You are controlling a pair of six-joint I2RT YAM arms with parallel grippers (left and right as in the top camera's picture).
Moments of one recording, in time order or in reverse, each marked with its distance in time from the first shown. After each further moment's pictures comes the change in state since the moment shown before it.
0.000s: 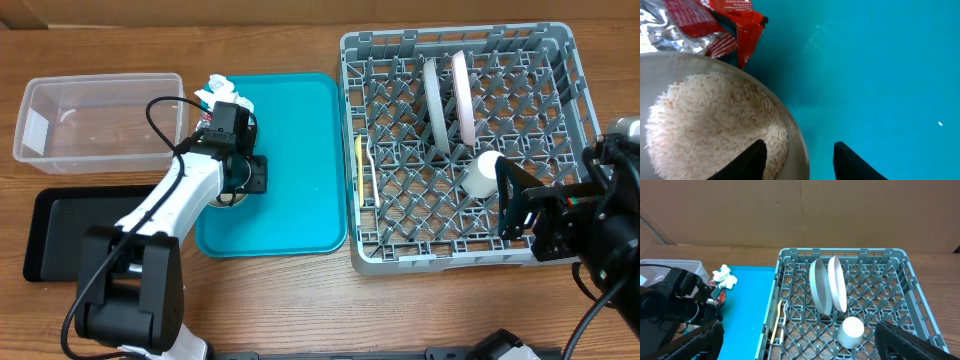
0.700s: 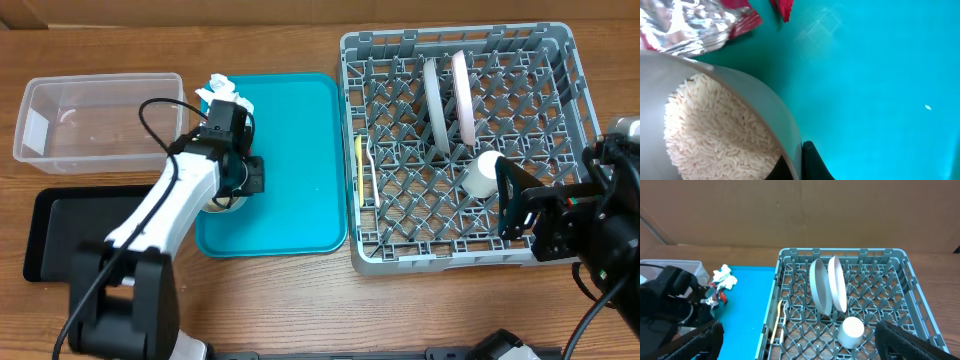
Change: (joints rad) left arm 0.000 -0.074 0.024 -0.127 -0.005 -0.063; right arm 0.000 0.000 0.000 0.000 0.000 0.000
